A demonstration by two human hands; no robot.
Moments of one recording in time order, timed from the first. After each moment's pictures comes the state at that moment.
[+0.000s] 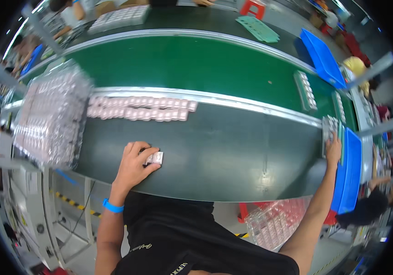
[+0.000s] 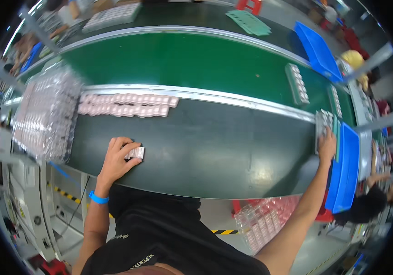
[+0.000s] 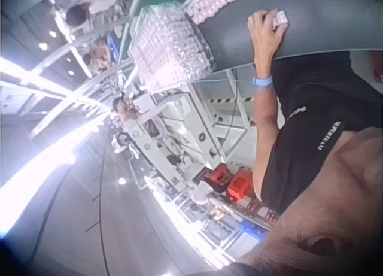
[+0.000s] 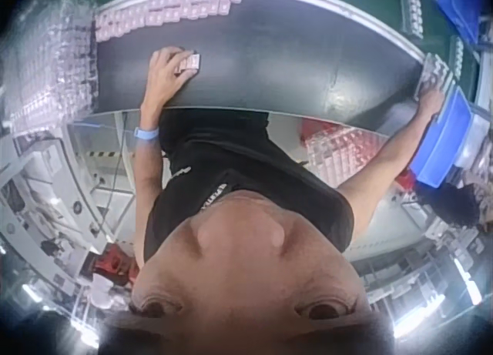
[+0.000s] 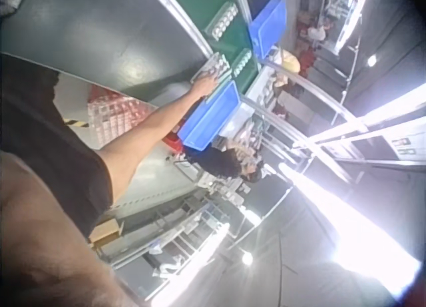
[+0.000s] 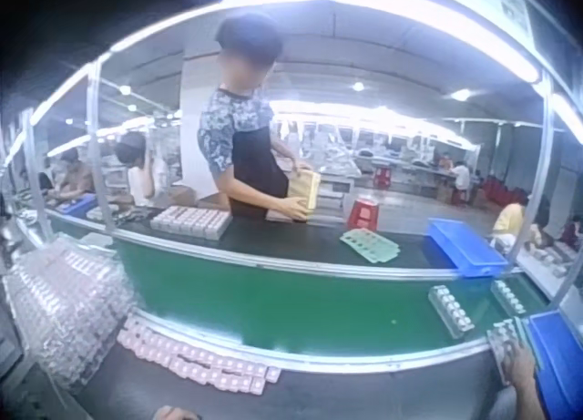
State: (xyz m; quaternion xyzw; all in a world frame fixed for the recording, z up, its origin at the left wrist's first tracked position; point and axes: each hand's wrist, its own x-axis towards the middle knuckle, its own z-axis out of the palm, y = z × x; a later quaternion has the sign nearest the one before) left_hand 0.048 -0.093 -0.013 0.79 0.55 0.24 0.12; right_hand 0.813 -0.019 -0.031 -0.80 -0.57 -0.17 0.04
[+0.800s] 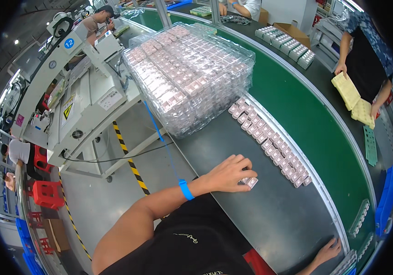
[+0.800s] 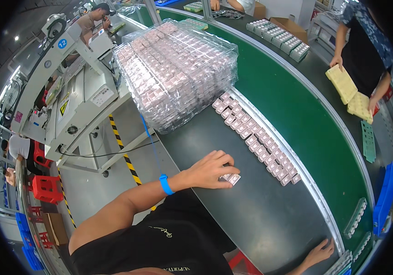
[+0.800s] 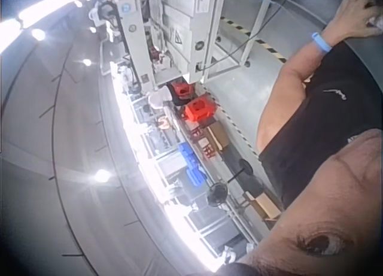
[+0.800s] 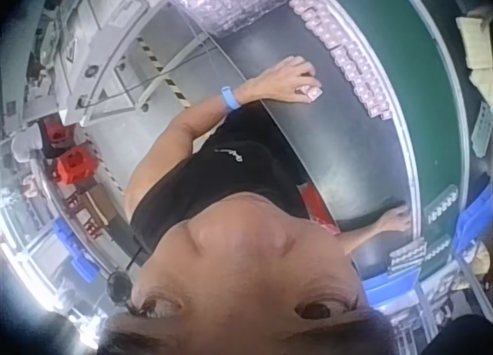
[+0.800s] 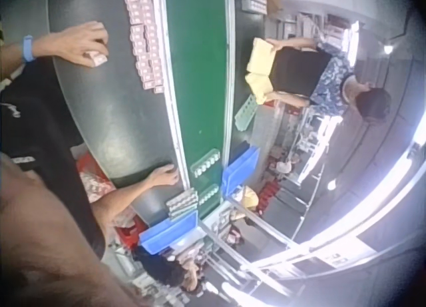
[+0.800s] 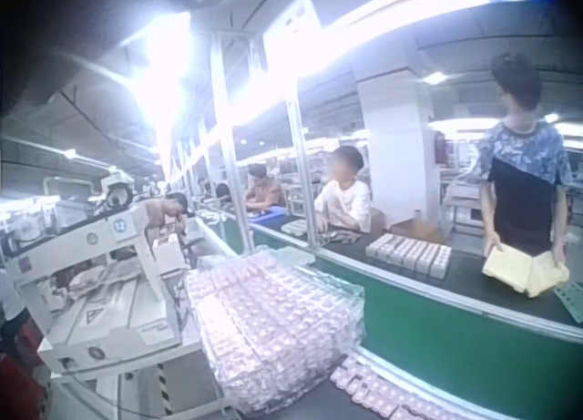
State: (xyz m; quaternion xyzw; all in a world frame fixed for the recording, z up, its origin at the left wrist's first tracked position) left_hand 0.005 -0.088 -0.033 0.76 0.57 0.30 0.10; right_hand 0.628 0.006 -0.083 -0.68 -0.67 -0.17 0.24
